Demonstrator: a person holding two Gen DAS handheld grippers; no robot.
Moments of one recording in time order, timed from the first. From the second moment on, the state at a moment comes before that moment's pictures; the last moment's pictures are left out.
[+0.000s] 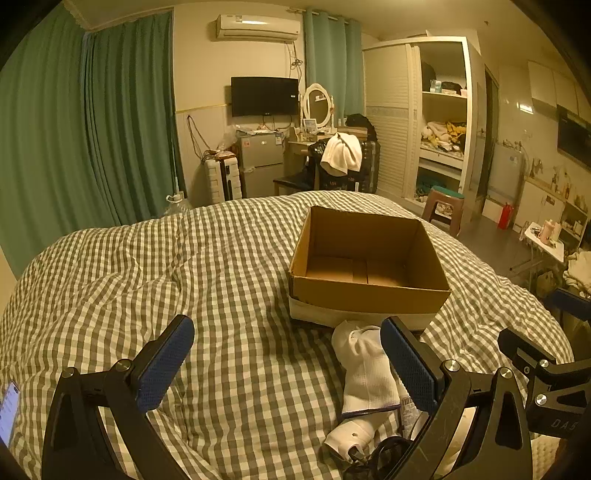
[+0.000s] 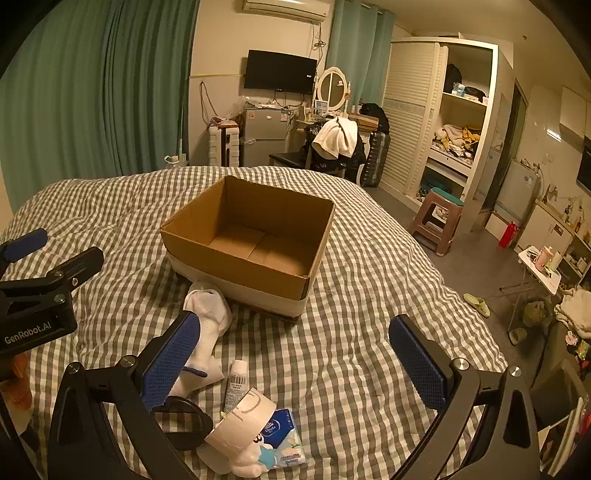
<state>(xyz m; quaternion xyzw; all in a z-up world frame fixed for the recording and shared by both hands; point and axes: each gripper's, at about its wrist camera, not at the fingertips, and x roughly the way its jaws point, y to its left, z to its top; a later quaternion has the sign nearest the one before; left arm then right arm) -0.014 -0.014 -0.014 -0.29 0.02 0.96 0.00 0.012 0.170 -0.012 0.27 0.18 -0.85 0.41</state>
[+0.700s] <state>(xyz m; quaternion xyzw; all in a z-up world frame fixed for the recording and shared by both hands) -0.010 -0.009 -0.012 -0.29 0.03 0.96 0.00 0.017 0.171 -0.005 0.26 0.19 -0.83 0.45</state>
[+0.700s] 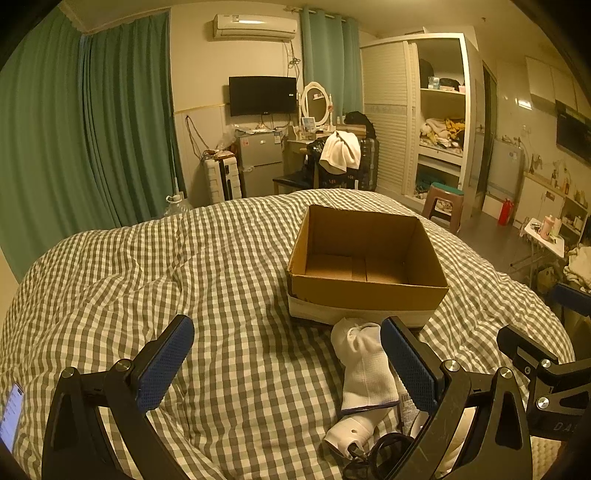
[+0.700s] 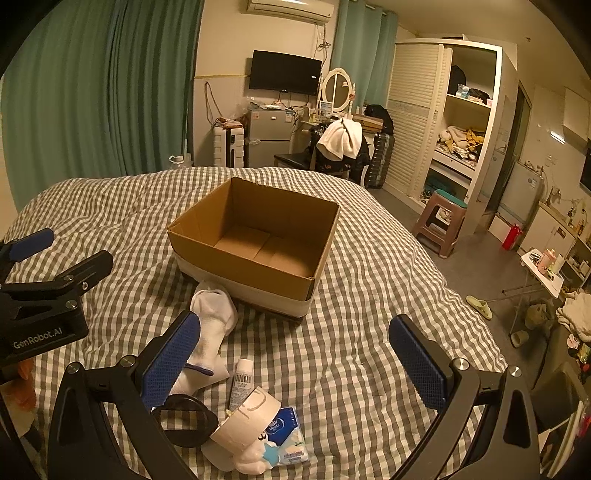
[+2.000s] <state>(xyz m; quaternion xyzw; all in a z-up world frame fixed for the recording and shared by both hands) -0.064 -0.010 -0.101 -0.43 0.04 0.90 0.07 0.014 0.132 -0.112 0.44 0.25 -0.74 0.43</state>
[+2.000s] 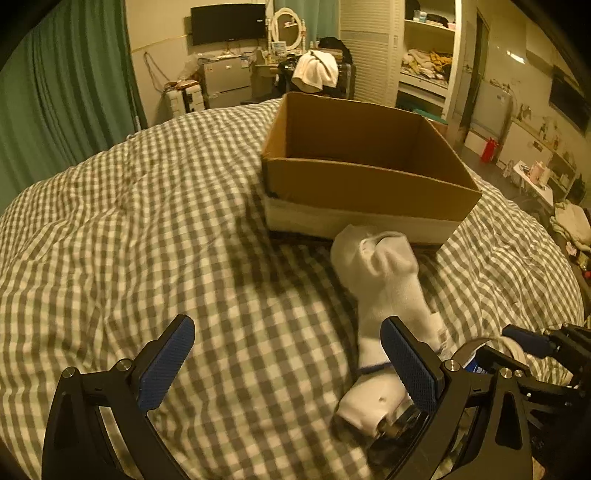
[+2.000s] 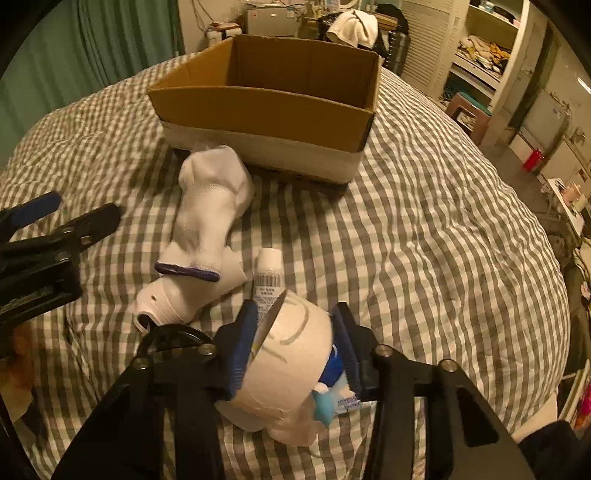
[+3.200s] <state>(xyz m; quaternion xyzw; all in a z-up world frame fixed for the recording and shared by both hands) -0.102 0.021 -0.067 -0.42 0.02 0.89 0.19 0.000 0.142 -0.022 0.32 0.21 -0.83 0.42</state>
